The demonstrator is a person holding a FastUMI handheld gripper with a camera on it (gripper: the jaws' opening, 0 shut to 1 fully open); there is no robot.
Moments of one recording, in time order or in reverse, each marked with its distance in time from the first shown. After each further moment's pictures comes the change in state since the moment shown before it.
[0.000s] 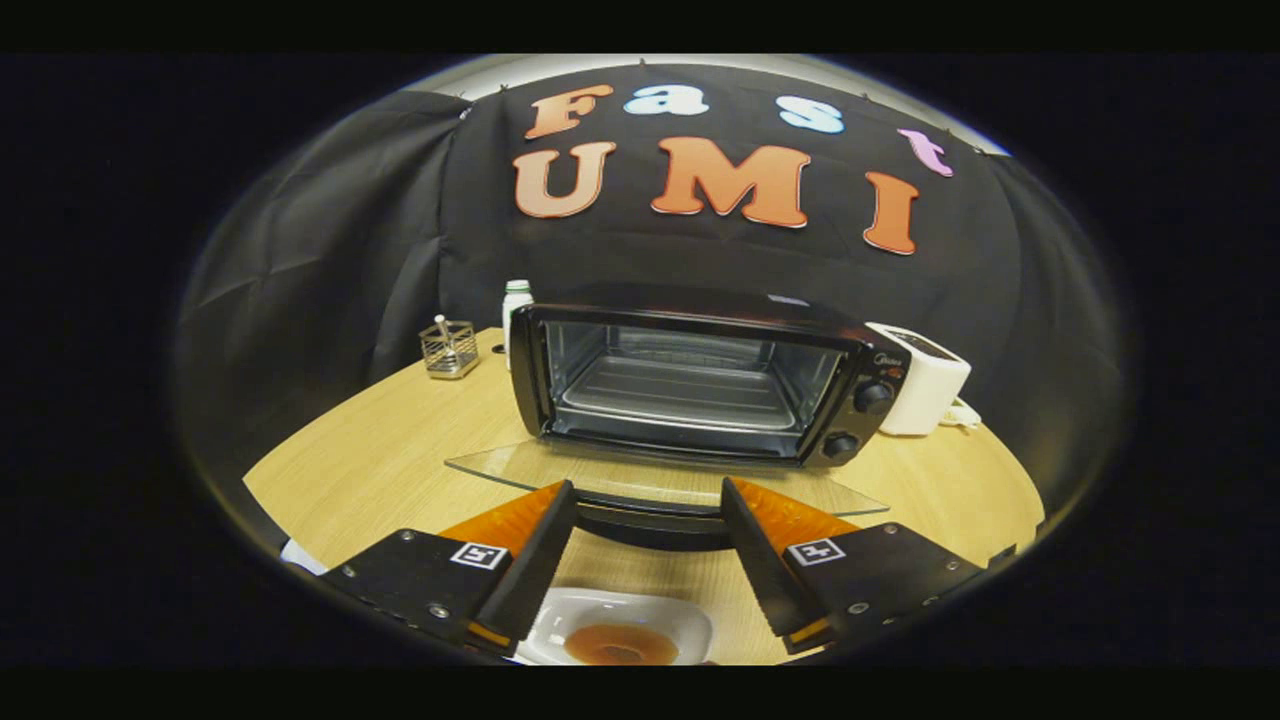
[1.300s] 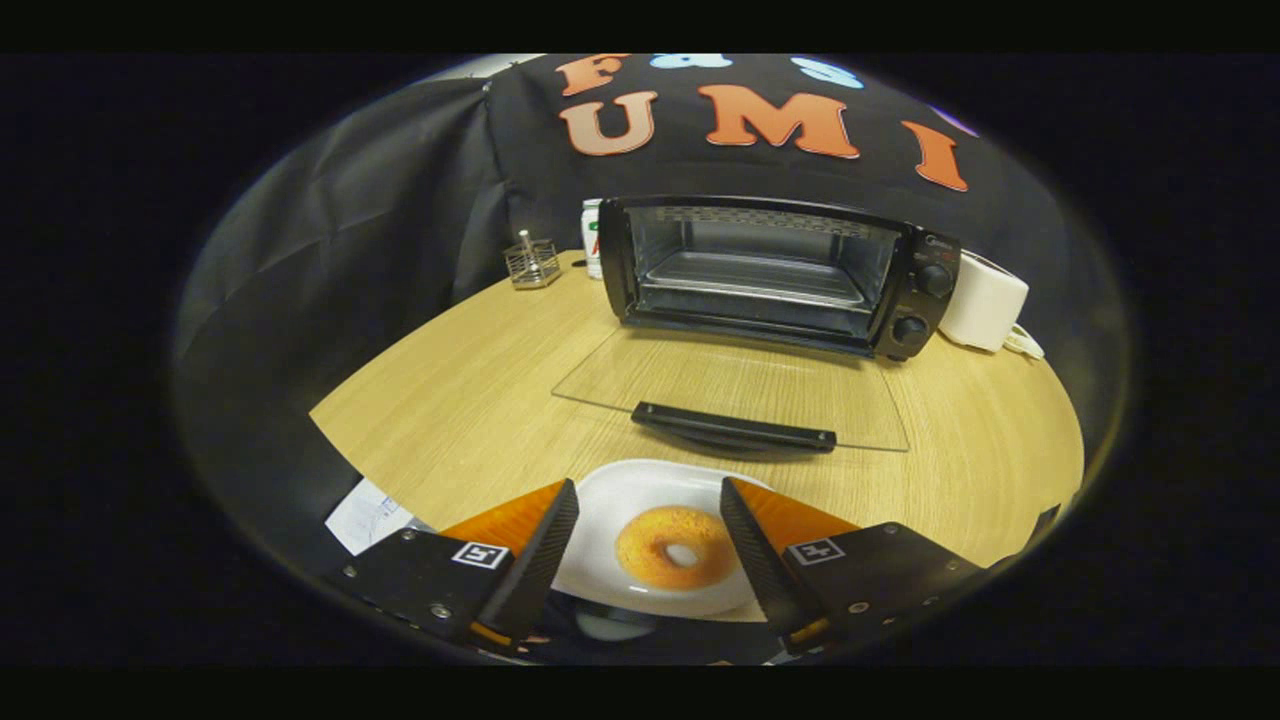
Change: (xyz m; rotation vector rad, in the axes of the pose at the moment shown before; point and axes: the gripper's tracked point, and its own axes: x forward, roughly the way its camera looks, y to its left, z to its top) arm -0.074 0.027 -0.100 -0.024 0.265 0.230
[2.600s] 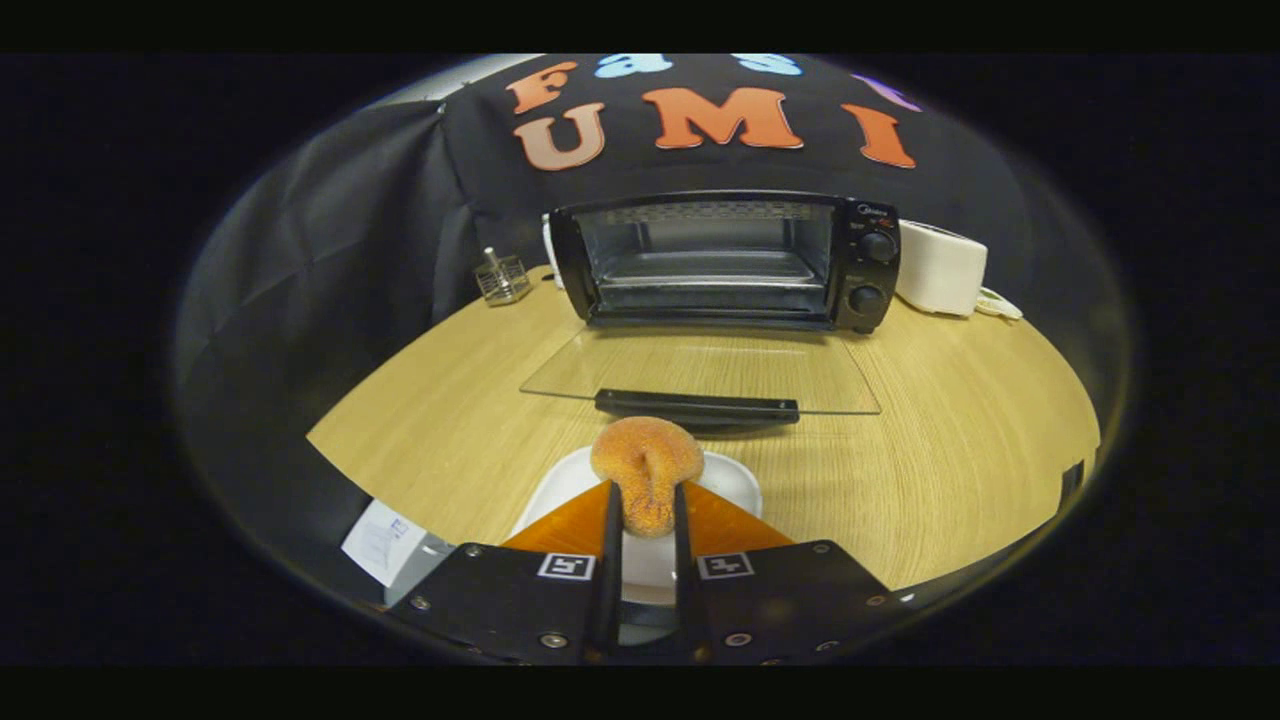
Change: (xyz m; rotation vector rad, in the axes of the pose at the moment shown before) arm 0.004 -0.013 0.007 0.192 -0.101 0.000
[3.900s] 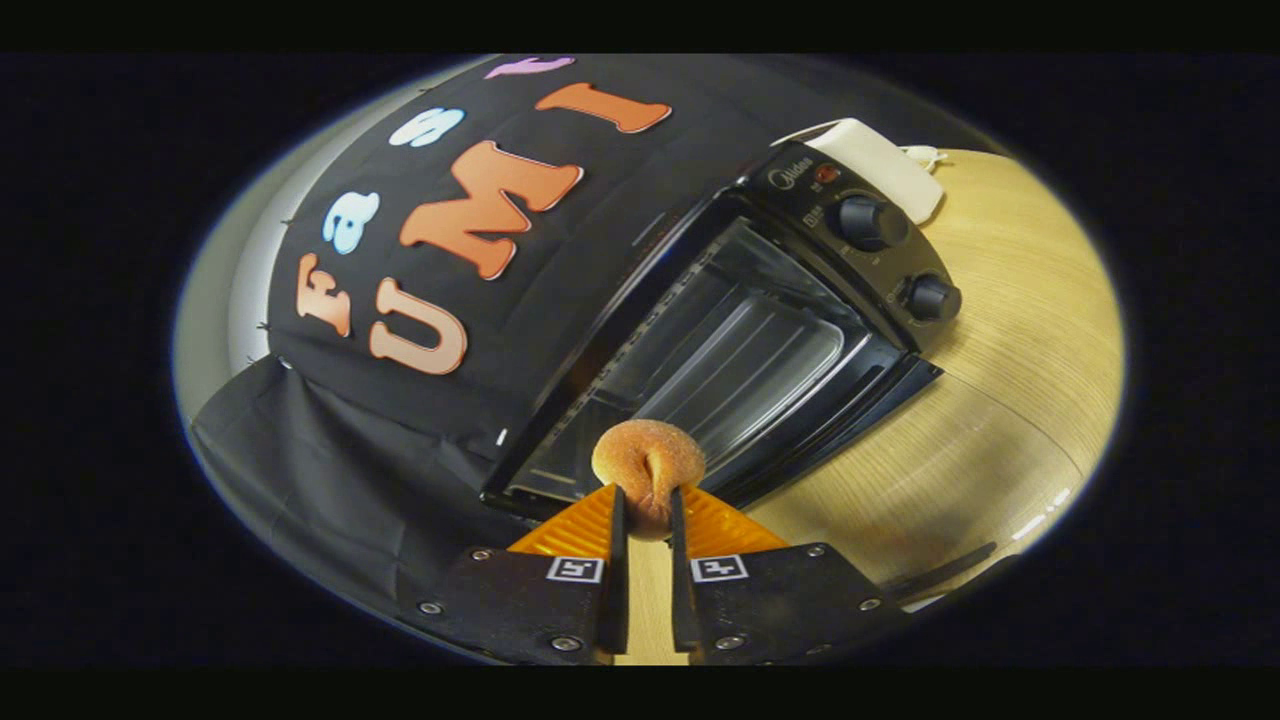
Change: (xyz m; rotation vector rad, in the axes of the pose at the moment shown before) arm 0.126 -0.015 0.178 0.844 -0.230 0.147
